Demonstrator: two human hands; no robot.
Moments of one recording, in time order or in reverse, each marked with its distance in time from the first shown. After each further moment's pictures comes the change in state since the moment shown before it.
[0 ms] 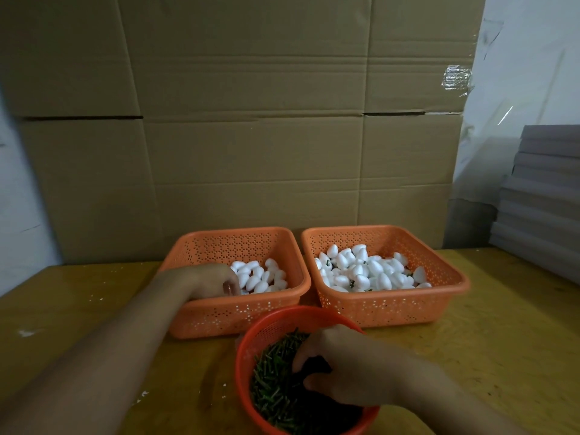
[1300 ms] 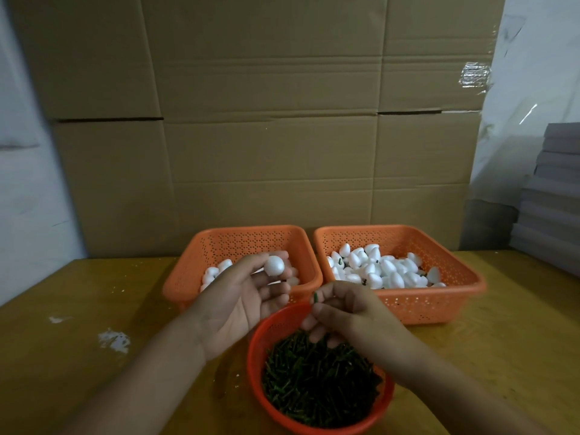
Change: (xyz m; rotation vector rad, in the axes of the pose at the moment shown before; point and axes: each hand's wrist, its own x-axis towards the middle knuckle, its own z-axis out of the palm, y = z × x) left_hand -0.087 0.087 0.039 -1.900 0.197 0.311; right_hand 0.000 -0.016 -0.007 0.931 0.400 0.104
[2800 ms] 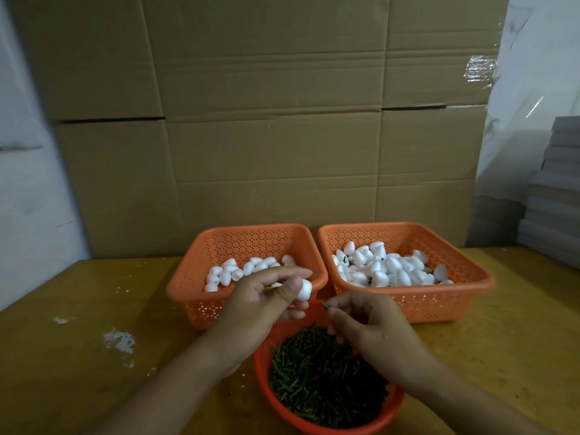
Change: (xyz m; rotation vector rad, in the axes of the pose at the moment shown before) left_hand -0.013 -0.025 0.005 0.616 0.010 0.317; right_hand -0.002 0.030 -0.003 -0.237 0.193 -0.142
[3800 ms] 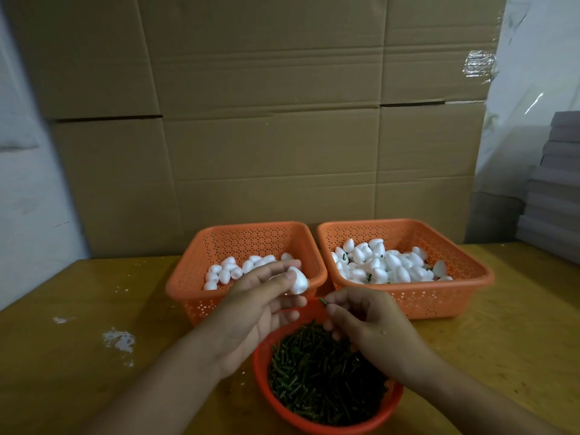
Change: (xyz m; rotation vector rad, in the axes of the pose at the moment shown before) left_hand 0.003 0.008 -0.001 -0.352 0.009 -0.283; right_hand 0.000 -0.004 -0.001 -0.020 -0.035 -0.008
